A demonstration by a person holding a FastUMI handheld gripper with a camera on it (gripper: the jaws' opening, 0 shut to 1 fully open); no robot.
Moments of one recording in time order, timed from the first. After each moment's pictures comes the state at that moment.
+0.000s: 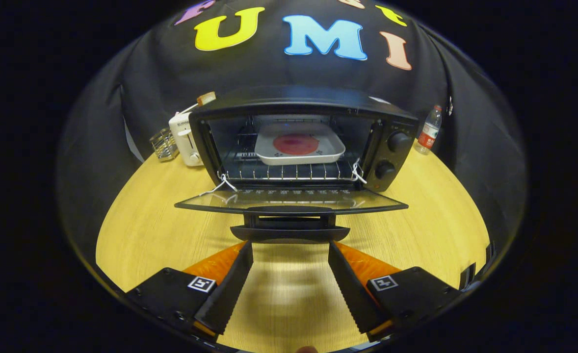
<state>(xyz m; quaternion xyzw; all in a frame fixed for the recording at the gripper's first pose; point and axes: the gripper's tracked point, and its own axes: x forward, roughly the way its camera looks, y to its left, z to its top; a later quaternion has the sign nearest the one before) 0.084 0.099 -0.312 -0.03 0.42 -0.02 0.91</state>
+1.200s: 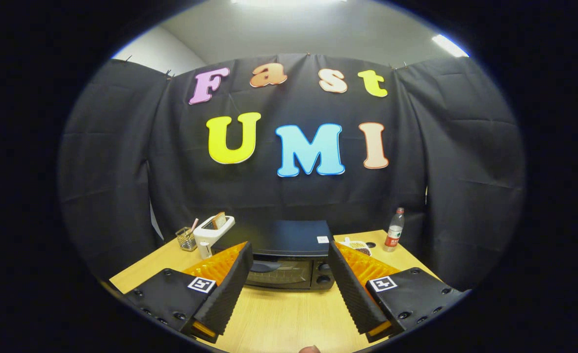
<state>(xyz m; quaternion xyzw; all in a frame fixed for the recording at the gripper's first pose) 0.044 0.008 -0.051 -0.03 0.12 0.01 0.99</state>
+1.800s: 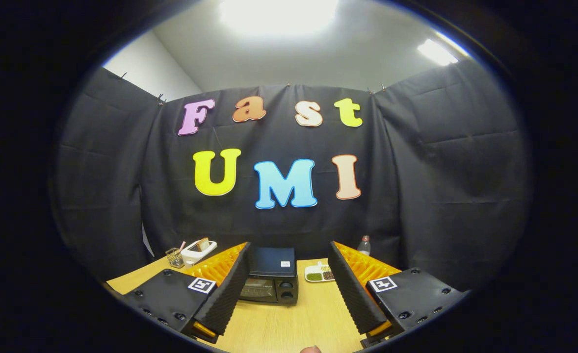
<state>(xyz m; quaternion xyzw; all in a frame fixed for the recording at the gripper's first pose) 0.002 -0.070 0.020 -0.02 0.05 -0.03 1.00</state>
